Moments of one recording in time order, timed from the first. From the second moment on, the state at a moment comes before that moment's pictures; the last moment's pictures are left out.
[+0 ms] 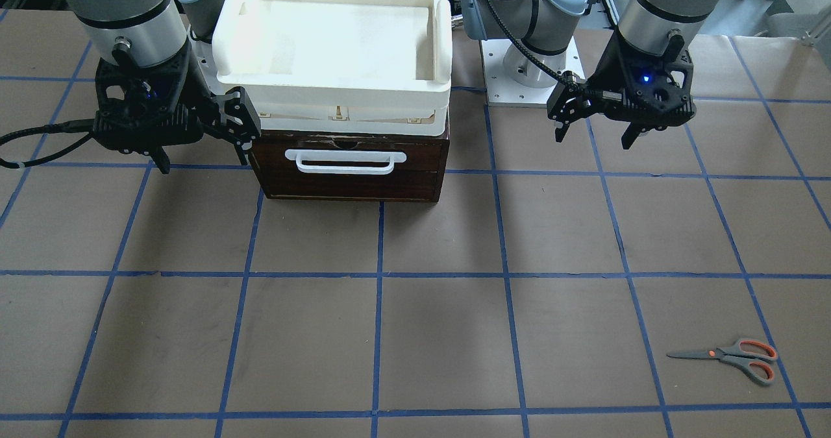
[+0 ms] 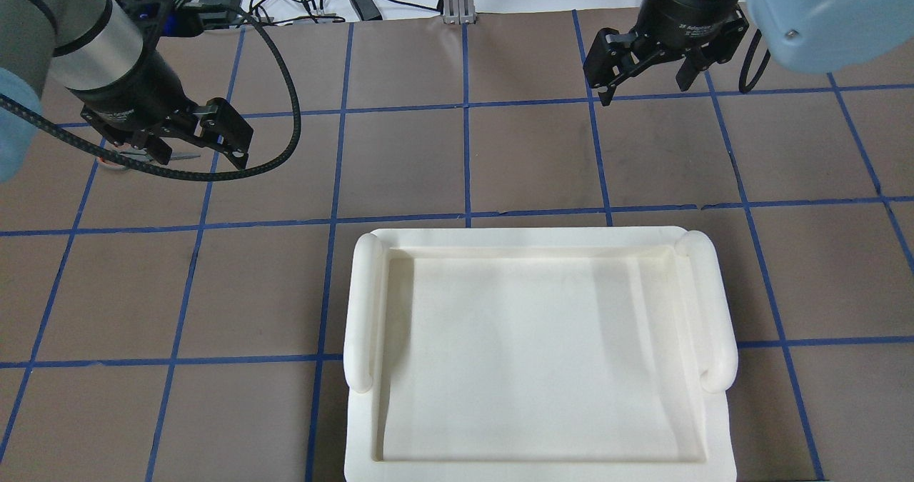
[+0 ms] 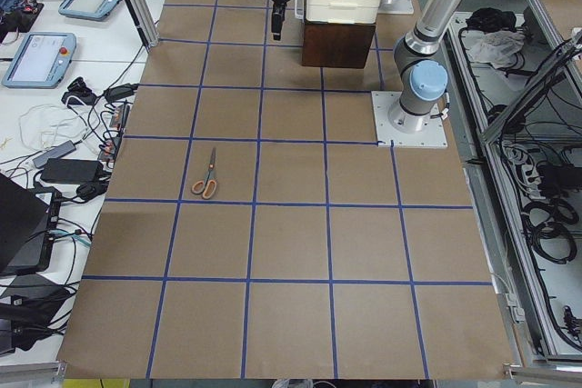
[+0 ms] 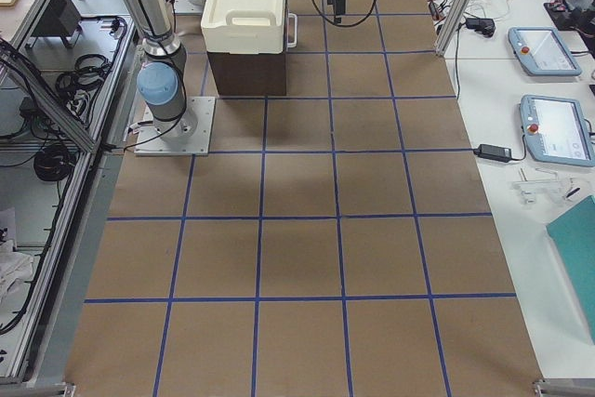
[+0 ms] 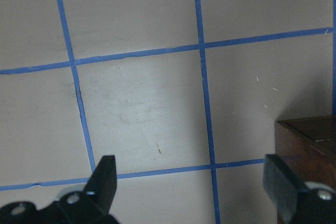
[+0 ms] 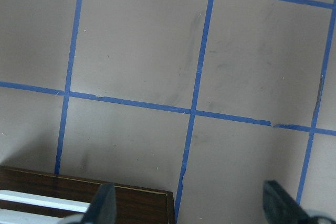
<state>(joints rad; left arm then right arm) -1.48 -1.50 -1.68 -1.50 1.58 0.21 1.63 -1.50 1.49 -1.65 -1.57 -0.11</state>
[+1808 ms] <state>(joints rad) -1.31 -1.66 -1.67 -1.39 1.66 0.89 1.77 -1.32 1.49 -1.68 -1.54 -0.76</state>
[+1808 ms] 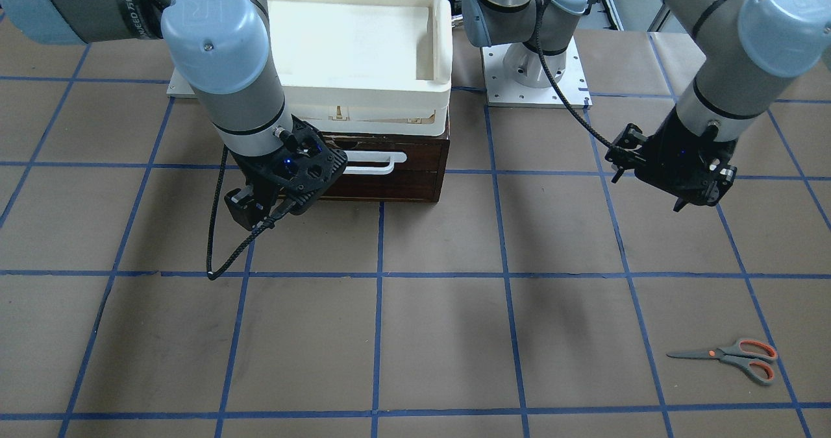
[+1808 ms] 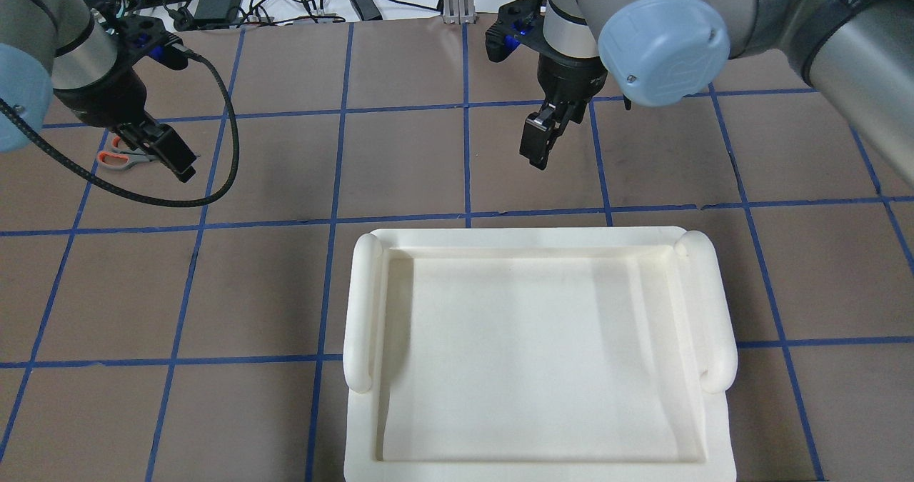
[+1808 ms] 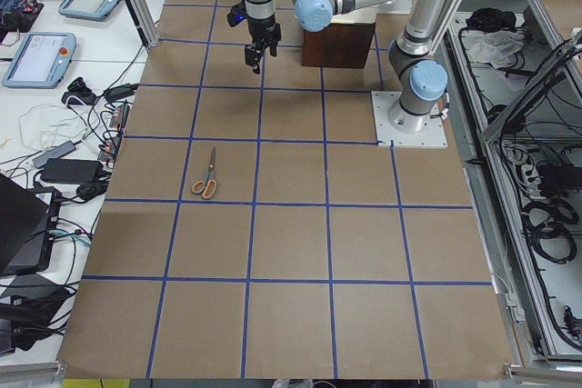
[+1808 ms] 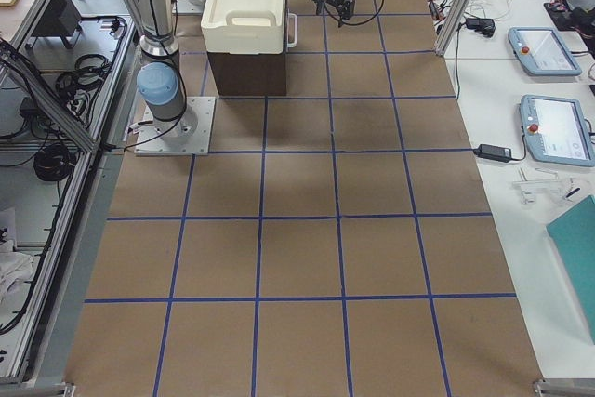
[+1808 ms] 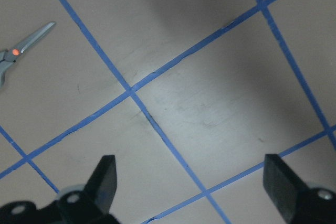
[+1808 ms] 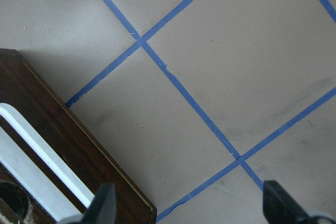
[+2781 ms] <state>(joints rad) -1.13 -1.96 -1.66 -1.08 1.63 1.64 1.79 -1.27 1.49 -1.62 -1.52 -1.10</state>
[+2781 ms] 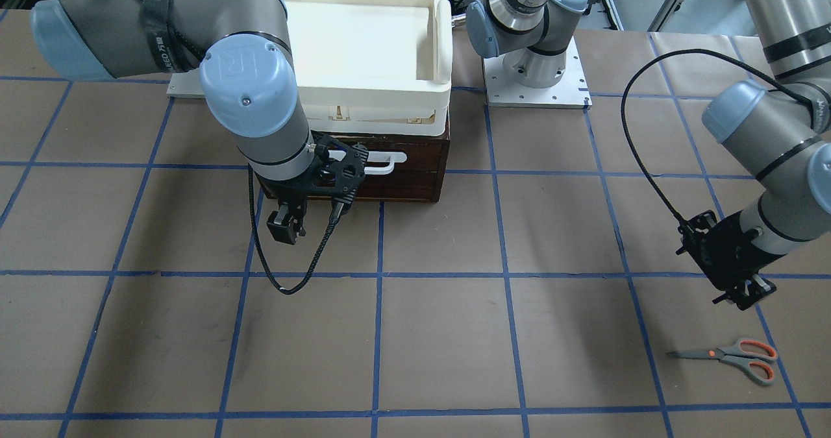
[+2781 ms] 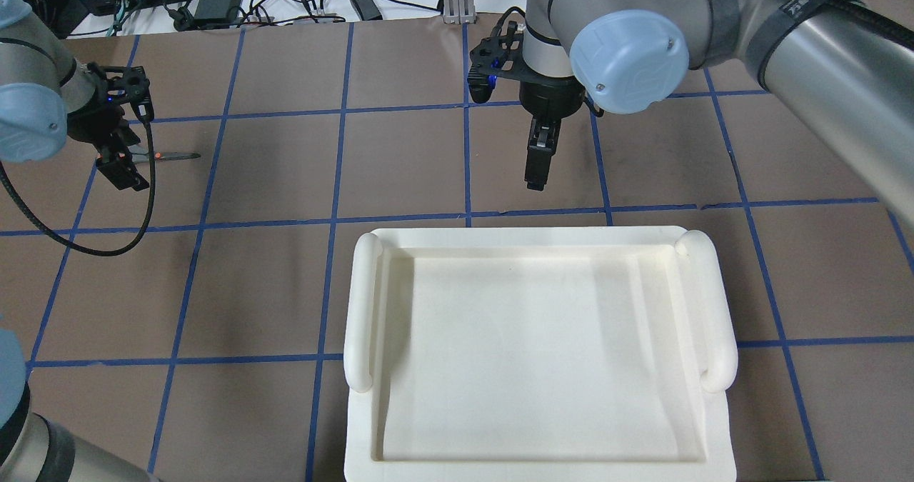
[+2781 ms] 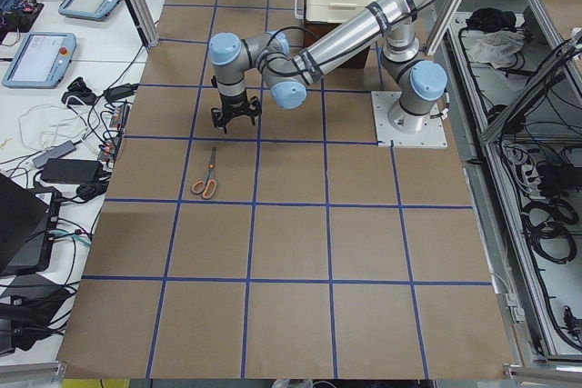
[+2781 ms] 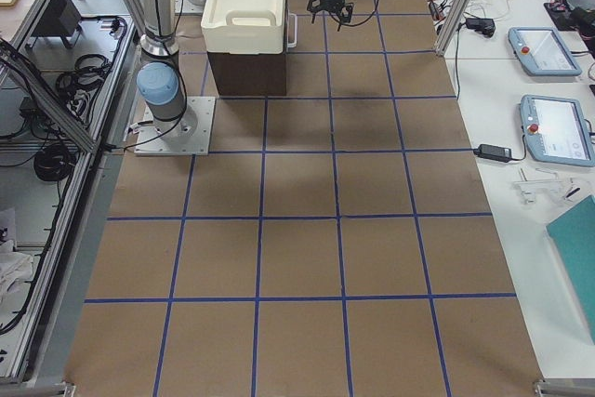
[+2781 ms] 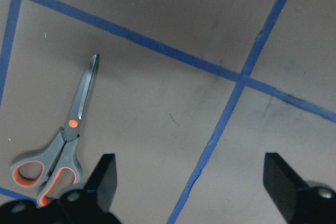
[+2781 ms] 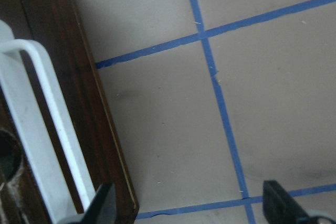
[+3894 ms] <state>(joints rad) -1.06 -2.21 -1.50 -0.92 1.57 1.93 1.84 -1.23 1.48 -1.65 -1.48 -1.26</state>
